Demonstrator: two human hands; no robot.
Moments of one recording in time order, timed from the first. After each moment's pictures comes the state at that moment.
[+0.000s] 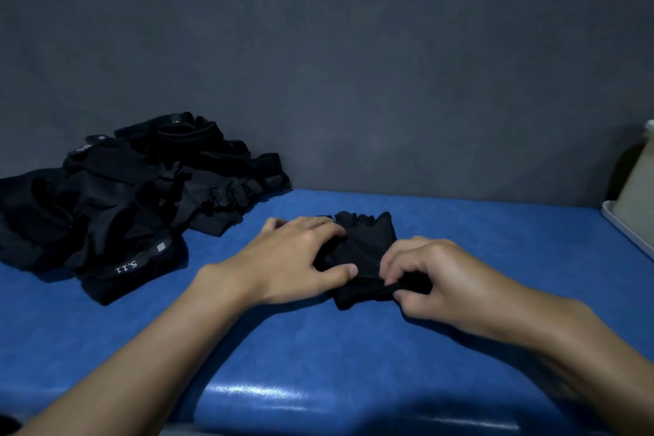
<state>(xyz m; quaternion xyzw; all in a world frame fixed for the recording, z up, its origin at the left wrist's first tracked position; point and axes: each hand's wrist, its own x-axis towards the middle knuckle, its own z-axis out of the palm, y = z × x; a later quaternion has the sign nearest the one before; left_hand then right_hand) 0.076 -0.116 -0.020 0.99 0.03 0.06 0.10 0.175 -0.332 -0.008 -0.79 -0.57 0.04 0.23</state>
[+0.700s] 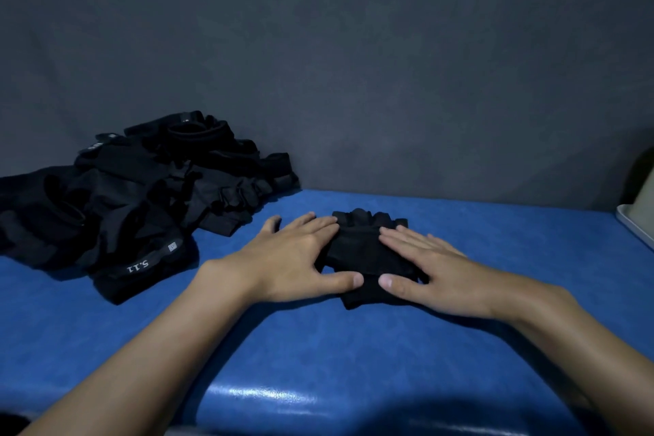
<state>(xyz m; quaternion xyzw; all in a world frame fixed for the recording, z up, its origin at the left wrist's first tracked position) 0.071 -0.106 -0.016 0.99 0.07 -0.03 0.08 0.192 -0.313 -0.016 -0.86 -0.49 0.12 0.08</state>
